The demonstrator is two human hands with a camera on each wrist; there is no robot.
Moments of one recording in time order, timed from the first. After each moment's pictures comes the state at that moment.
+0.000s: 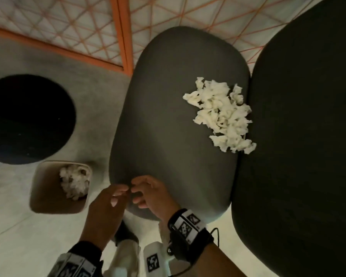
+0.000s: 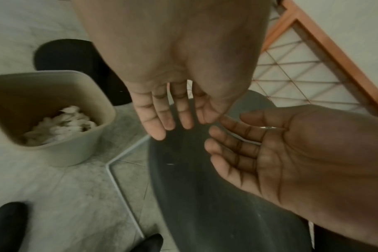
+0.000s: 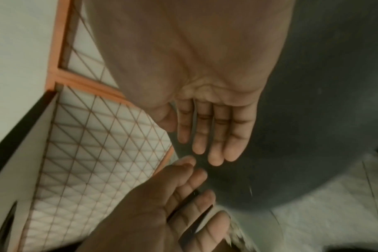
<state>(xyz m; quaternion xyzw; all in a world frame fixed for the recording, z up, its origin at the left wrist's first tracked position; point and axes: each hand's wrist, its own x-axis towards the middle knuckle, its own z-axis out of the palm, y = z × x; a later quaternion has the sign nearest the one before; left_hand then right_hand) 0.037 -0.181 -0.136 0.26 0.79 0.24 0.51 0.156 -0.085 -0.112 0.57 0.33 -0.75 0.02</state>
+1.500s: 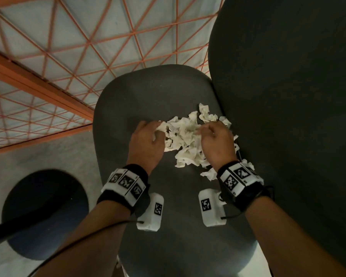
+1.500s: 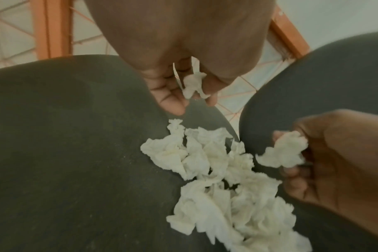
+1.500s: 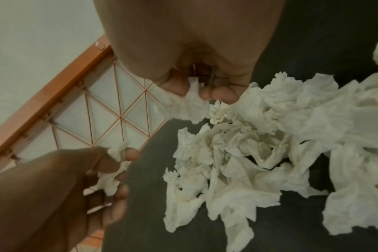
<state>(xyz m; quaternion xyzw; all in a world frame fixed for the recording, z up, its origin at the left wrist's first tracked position) 0.100 0.197 -0.133 0.60 0.67 0.23 0.37 0.277 0.179 -0.126 0.77 0.41 -0.39 -0.29</state>
